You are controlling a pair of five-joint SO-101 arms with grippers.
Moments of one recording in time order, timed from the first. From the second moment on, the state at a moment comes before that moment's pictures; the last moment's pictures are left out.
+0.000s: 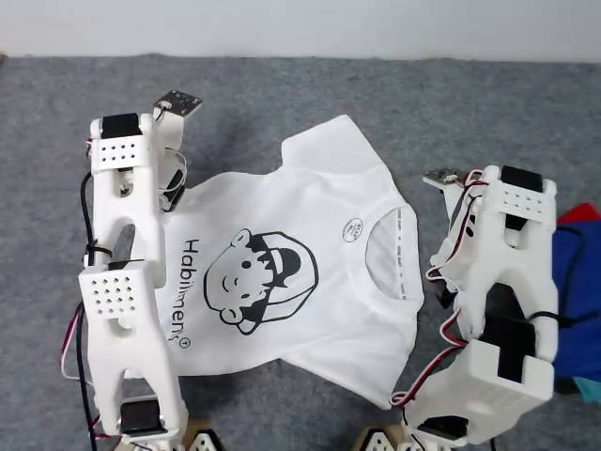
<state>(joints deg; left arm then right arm) -11.1 52.3 -49.6 98.8 -24.9 14.7 9.2 9.1 95.6 36.5</state>
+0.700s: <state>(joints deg) -16.6 52.3 -66.3 91.6 -19.5 14.7 9.2 9.1 98.0 36.5</state>
